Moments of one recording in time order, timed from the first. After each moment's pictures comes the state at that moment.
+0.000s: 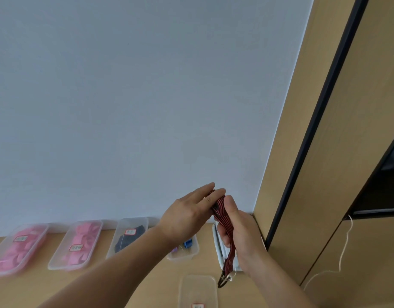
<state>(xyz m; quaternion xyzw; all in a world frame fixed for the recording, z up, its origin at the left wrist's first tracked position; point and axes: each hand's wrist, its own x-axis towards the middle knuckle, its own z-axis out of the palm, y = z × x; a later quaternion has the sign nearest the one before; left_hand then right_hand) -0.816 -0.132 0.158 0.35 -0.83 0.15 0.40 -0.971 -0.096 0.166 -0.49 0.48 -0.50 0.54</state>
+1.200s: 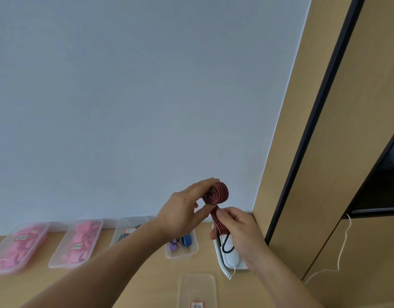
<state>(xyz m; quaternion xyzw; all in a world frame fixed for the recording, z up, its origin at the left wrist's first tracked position) -0.810 -0.123 0.177 0.39 -0.82 -0.09 0.41 -0.983 -0.099 0.160 -0.56 0.47 -0.44 0.52</state>
